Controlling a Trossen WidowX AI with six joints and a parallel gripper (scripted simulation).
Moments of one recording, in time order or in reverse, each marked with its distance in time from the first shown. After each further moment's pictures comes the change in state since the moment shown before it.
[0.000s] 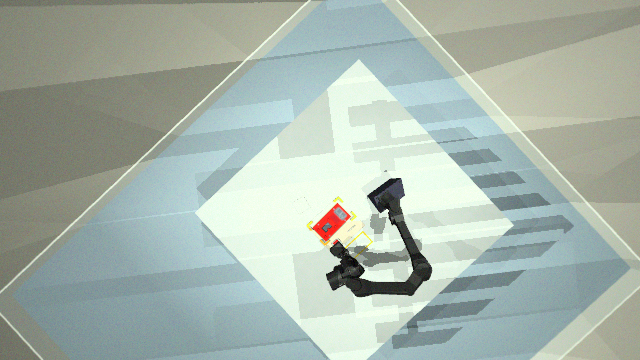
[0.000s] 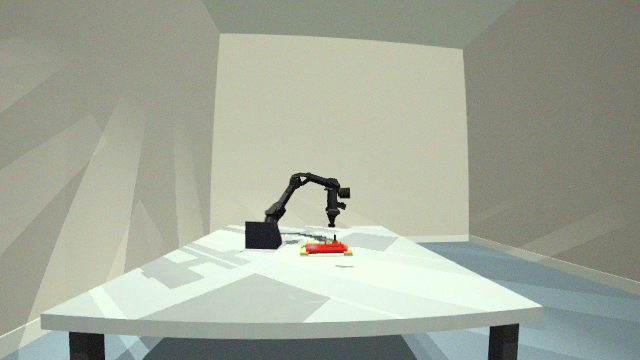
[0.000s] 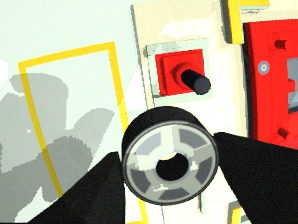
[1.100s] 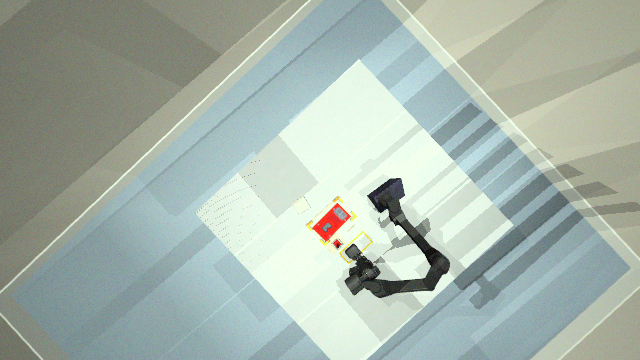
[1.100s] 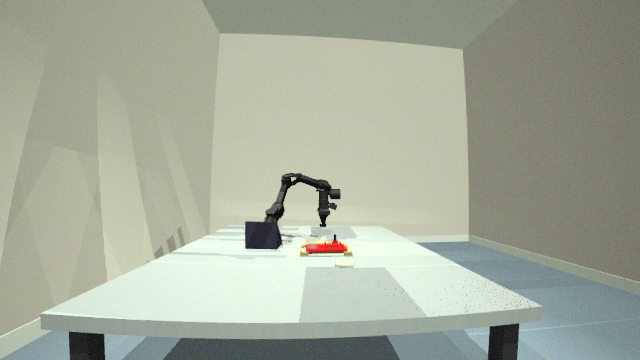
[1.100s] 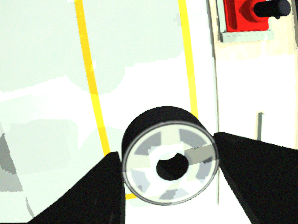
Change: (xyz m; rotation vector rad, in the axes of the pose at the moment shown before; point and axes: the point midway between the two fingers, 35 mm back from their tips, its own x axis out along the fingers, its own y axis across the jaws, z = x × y) arm 0.007 0.059 -0.045 -0.004 0.002 0.004
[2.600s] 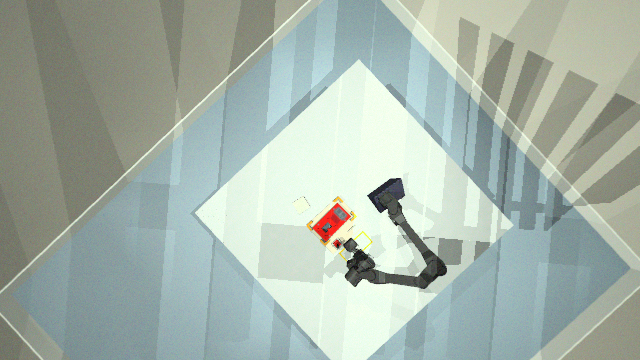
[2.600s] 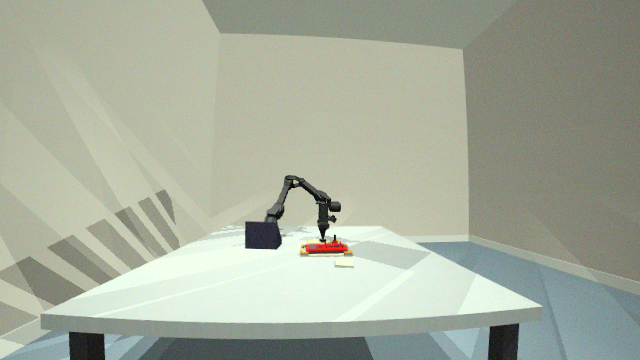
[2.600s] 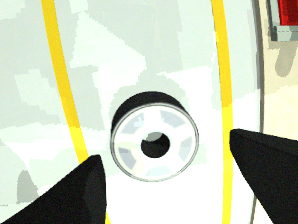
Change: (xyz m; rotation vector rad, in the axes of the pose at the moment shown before) arm 0.075 0.000 -0.003 0.013 0.016 0.004
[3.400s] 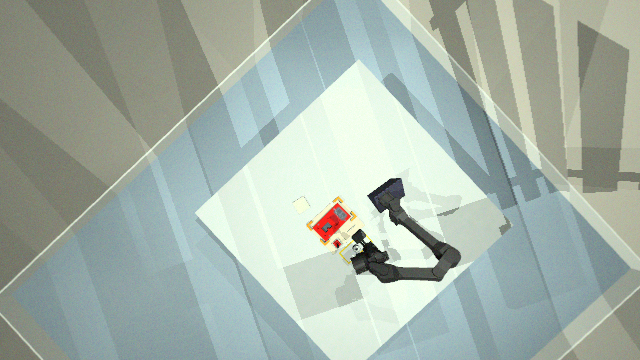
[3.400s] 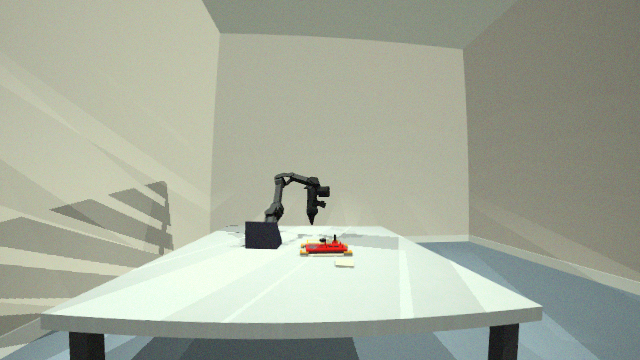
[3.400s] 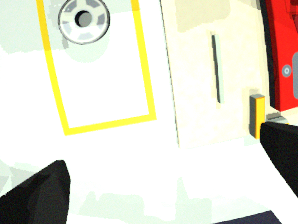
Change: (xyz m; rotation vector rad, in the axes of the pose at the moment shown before) arm -0.088 -0.036 -0.069 0.004 -0.013 -0.006
